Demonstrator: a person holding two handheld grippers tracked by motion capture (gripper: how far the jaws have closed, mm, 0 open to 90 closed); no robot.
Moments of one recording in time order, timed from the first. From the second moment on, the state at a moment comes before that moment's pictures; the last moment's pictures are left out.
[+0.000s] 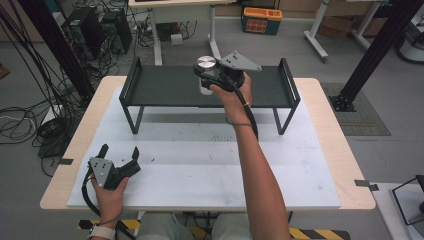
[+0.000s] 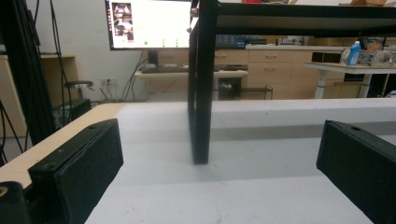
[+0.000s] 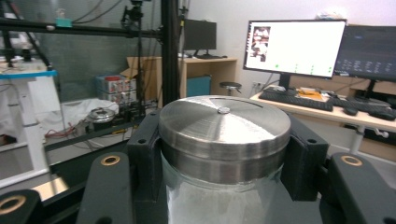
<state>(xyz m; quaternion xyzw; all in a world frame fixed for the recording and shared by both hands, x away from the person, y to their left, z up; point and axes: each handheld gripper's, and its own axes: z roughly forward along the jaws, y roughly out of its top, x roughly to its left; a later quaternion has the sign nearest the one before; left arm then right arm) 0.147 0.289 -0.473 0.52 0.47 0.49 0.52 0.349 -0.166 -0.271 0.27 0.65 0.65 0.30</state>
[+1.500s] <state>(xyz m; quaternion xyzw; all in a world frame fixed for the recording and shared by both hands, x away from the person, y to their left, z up) 0.147 0.287 -0.473 0.52 0.47 0.49 0.52 0.396 -0.140 -0.300 0.34 0.64 0.61 0.32</state>
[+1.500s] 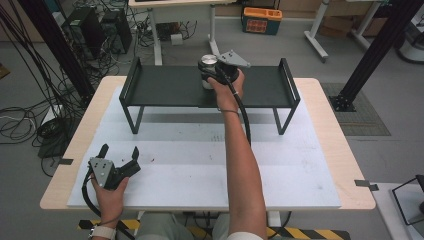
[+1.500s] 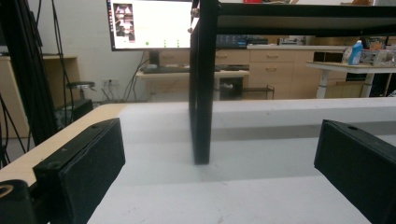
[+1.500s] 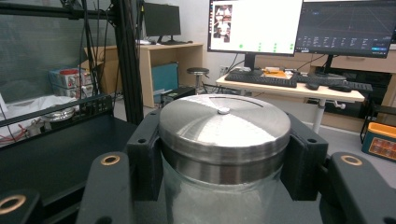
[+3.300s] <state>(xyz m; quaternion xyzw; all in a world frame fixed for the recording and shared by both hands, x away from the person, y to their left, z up) 0.146 0.288 -0.474 0.52 0.47 0.49 0.52 0.319 -0.179 -0.292 0.27 0.65 0.65 0.28</state>
